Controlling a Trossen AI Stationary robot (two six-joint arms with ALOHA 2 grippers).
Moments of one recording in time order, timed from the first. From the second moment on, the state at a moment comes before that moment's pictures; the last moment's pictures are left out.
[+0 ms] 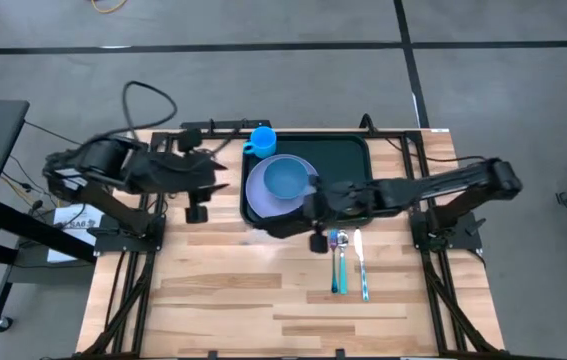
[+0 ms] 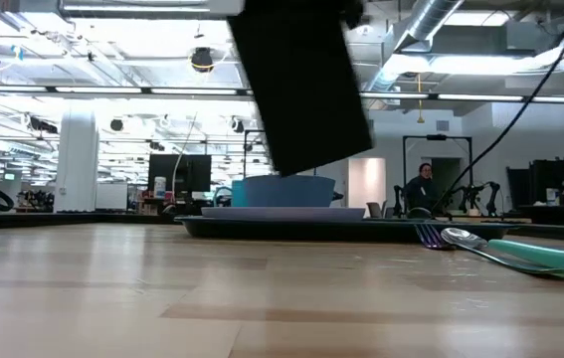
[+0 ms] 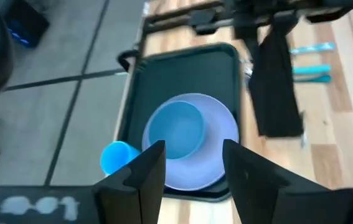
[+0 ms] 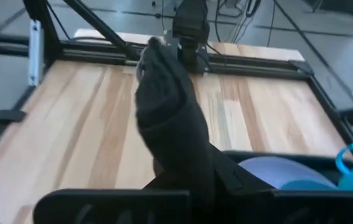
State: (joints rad) left arm -0.24 1.42 2.02 -1.38 -0.50 0.00; right arm 0.16 1.45 1.20 -0.23 0.13 -0.05
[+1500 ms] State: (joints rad) left arm -0.28 1.03 1.24 -0.86 -0.57 -0.06; right arm 0.16 0.92 0.50 -0.23 0.42 0.67
